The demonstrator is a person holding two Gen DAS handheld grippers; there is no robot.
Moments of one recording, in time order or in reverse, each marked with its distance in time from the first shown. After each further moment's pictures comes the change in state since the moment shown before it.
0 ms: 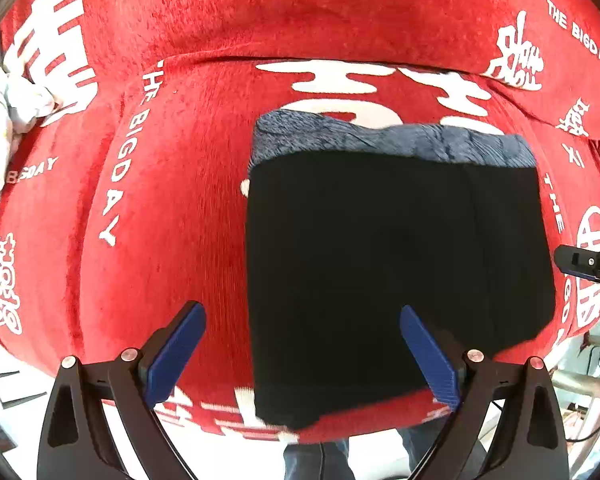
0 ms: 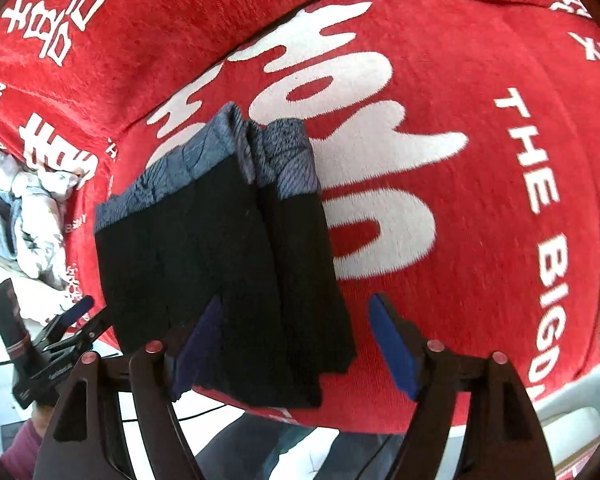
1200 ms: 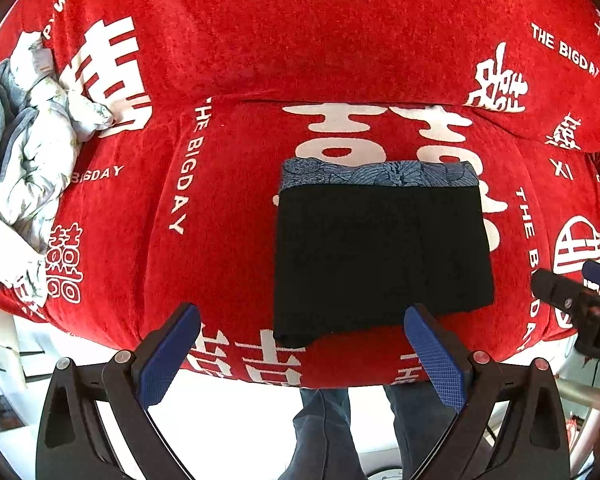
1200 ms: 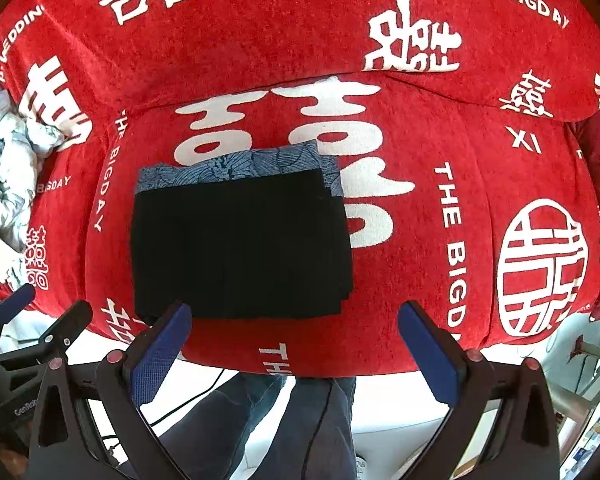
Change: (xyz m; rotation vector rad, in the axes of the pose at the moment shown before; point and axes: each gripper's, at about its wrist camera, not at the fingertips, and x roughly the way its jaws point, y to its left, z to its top) left arm -0.130 -0.018 -0.010 -0.044 -0.029 0.098; right arm -0.099 0.121 -0.046 -0.163 -0.068 -0.320
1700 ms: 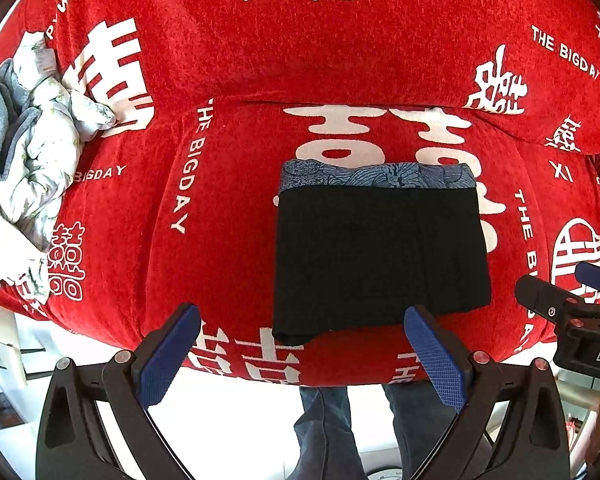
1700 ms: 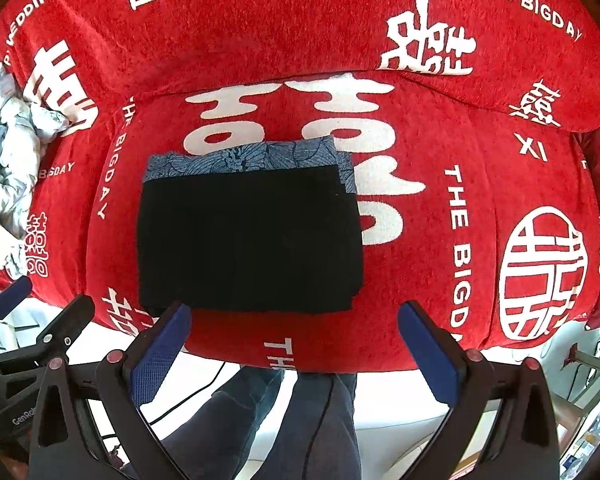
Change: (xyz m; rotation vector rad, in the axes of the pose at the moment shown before) left arm -0.005 -0.002 0.000 0.001 0.002 0.002; right arm 0.000 0.011 -0.001 -0.028 0.016 -0.005
